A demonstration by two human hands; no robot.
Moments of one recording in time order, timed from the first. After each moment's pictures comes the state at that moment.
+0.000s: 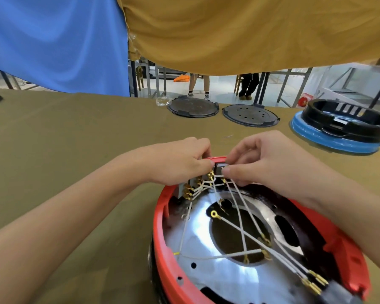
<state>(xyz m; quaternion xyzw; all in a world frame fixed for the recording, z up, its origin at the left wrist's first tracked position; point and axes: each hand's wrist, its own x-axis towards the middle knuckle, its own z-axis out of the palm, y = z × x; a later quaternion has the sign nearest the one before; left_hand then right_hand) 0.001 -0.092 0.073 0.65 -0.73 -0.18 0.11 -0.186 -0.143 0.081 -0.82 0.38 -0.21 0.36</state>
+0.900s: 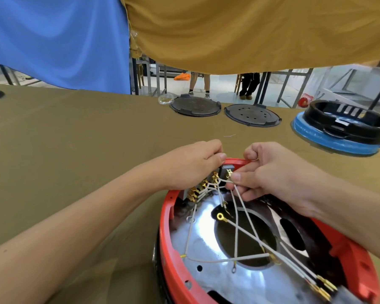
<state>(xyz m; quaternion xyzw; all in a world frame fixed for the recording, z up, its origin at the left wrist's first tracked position) -0.007 -0.092 0.058 0.63 -0.72 -0.20 0.21 -0.177 -0.129 0.075 -0.67 0.42 -0.20 0.58</state>
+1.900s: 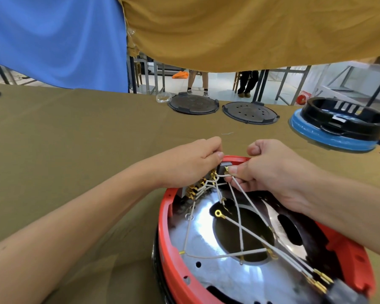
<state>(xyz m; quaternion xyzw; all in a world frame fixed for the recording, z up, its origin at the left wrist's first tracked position) -0.008 -0.091 0.058 0.62 -0.73 -0.21 0.20 -0.167 -0.134 0.067 -0.60 0.48 -0.27 0.58</state>
